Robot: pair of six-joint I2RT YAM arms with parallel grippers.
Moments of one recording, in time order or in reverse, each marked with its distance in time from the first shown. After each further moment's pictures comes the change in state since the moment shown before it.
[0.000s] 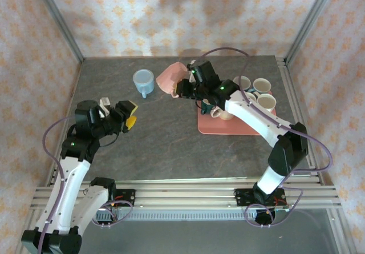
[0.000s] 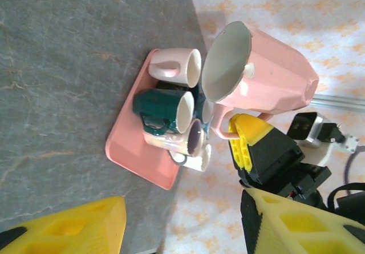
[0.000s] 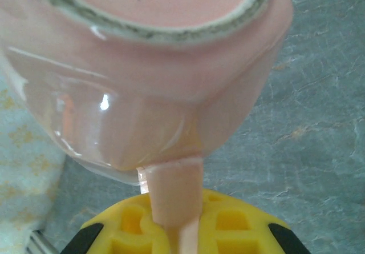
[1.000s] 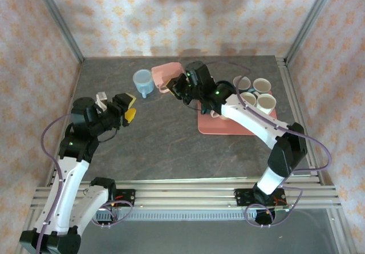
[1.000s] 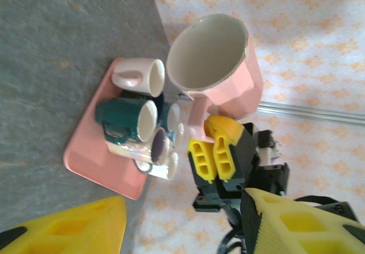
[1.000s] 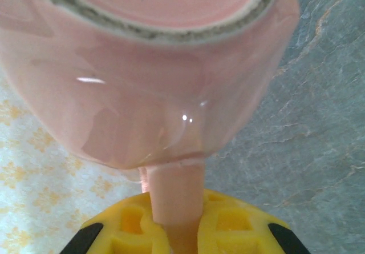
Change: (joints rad) left arm -0.037 0.008 0.036 0.103 -0.032 -0.132; right arm 0.058 -0.011 -0.055 0.209 -0.019 0.625
